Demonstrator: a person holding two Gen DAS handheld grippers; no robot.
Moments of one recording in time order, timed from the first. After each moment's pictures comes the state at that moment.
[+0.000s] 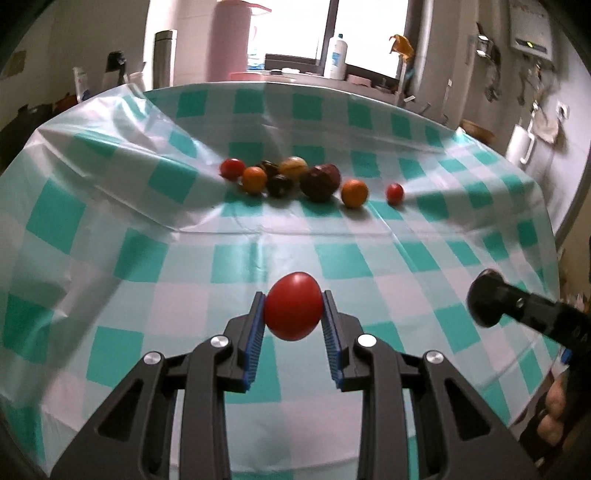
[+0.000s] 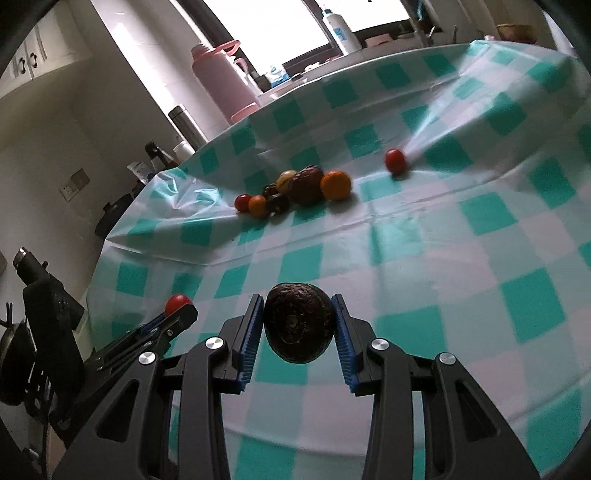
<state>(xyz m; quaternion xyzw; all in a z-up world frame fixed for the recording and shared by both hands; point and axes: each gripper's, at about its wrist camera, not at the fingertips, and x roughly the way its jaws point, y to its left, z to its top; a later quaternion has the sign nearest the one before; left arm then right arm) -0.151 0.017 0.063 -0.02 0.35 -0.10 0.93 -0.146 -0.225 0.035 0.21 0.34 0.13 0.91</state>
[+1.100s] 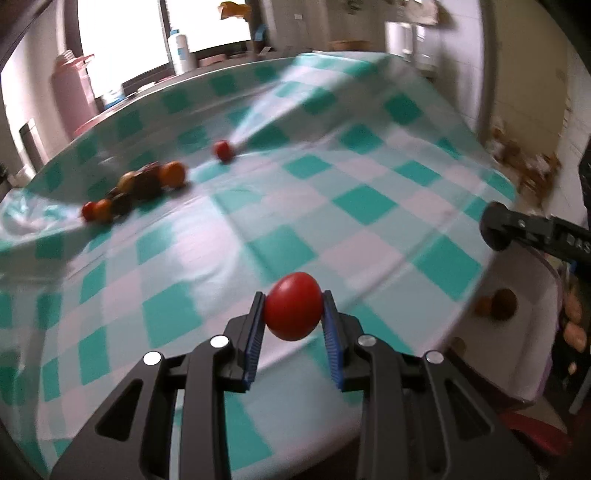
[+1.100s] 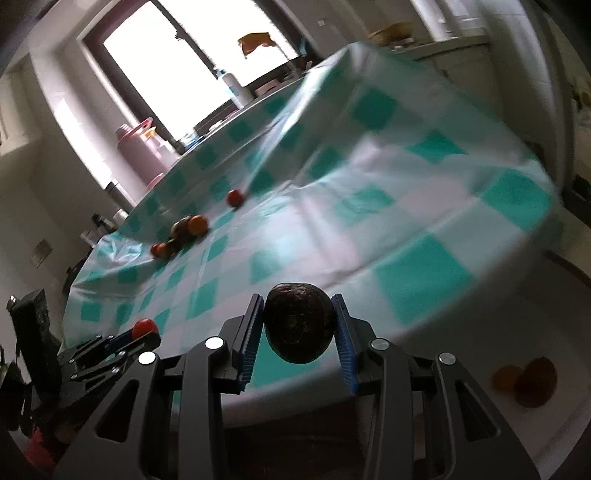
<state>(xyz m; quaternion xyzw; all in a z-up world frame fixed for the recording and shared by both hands) -0.233 -0.159 0.038 0.18 0.36 -0.25 0.88 -0.292 -0.418 -0.018 0.29 0.28 -0.01 0.91</state>
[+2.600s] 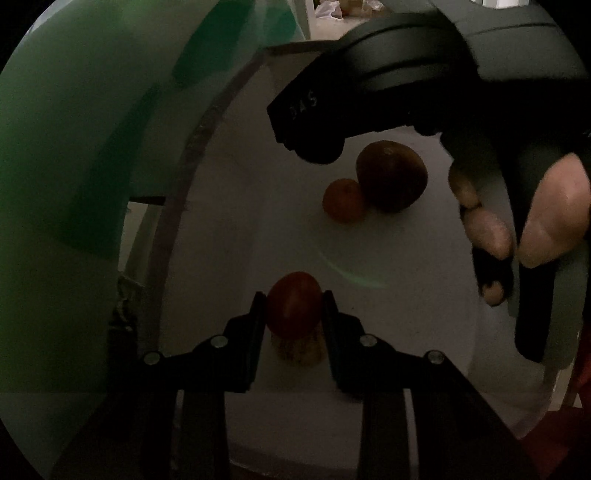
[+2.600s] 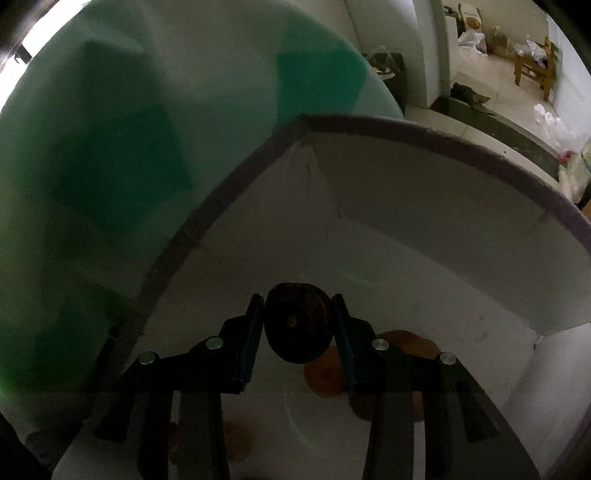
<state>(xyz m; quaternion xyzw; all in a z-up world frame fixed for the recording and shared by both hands) -0.314 -0.409 -0.159 0.40 0.43 -0.46 0.67 -0.301 -0.555 -0.189 0.35 0.42 -0.23 0.81</state>
